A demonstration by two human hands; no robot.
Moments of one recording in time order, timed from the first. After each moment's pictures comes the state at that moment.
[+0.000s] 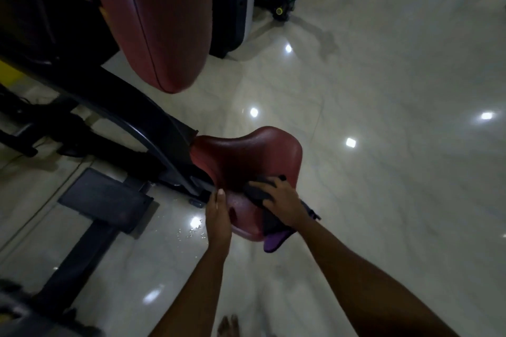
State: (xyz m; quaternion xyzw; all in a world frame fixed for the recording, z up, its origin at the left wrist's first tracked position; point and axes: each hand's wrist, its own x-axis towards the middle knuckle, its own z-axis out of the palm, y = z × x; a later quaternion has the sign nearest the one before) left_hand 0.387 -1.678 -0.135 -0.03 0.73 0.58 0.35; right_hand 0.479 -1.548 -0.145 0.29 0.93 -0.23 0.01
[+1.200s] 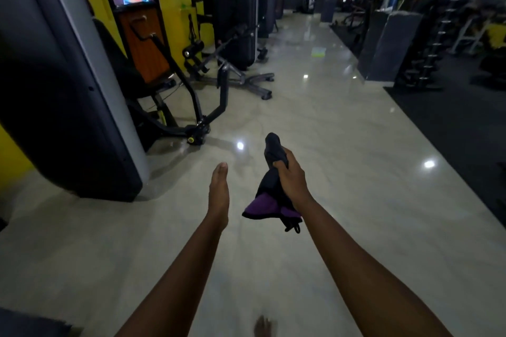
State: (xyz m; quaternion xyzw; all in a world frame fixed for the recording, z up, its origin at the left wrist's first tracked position) left_hand 0.526 -1.043 0.101 0.22 0.62 0.66 0.37; right_hand 0.654 -0.962 0.120 0.44 0.68 -0.45 -0.38
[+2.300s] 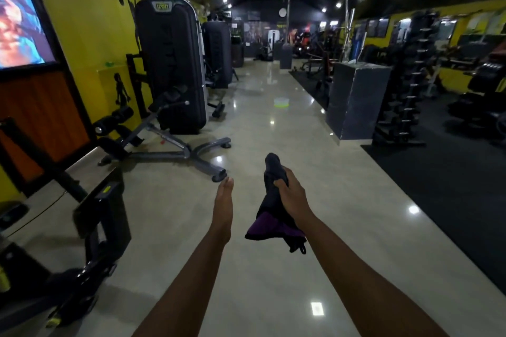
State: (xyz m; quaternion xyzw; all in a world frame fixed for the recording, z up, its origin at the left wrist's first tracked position) left_hand 0.443 0.006 0.159 0.31 0.57 0.65 0.40; right_hand 0.581 0.060 0.173 0.48 0.67 -0.39 -0.41
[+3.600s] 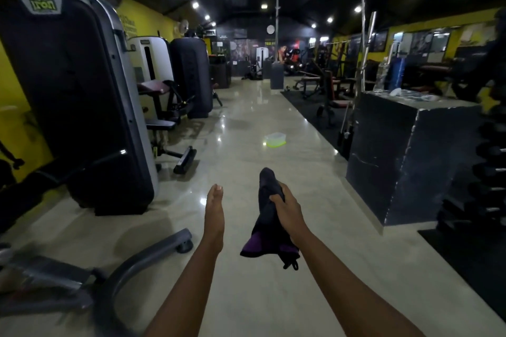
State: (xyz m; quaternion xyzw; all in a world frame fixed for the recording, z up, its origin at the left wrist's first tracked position) left_hand 0.237 1.297 0.163 0.33 0.57 0.65 0.39; right_hand 0.385 1.340 0.163 0.47 0.63 -0.43 -0.45
